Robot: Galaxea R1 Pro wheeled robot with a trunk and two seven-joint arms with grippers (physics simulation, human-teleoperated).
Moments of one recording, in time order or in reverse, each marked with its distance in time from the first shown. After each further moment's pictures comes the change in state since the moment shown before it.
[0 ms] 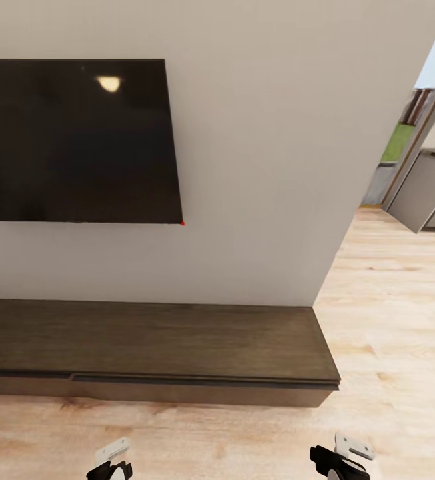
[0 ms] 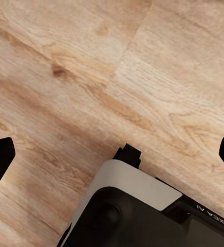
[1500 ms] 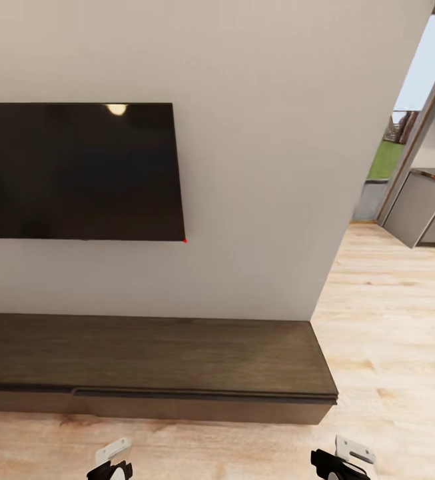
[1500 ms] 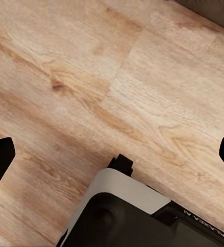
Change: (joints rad) left arm 0.000 -0.002 0.000 0.000 0.000 -0.002 0.000; right arm 0.000 0.000 0.000 0.019 0.001 0.000 0.000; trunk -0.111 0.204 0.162
